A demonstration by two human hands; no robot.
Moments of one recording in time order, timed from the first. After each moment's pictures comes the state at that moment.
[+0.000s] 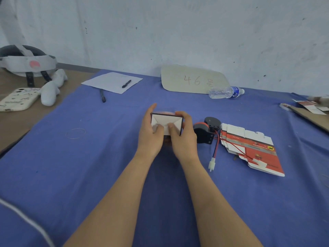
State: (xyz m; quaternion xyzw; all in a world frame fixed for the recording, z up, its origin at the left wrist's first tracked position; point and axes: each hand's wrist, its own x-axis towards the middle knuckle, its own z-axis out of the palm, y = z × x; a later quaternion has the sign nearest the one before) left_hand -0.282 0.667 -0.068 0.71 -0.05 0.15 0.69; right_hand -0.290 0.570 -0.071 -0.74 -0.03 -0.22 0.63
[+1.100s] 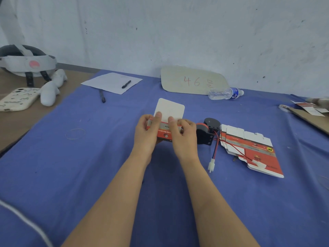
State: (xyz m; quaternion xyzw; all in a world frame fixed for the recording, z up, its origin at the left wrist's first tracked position) left_hand -0.279 0.669 -0.063 0.60 0.00 0.10 0.80; right_hand -0.286 0.572 -0.067 -0.76 0.02 -0.21 0.61
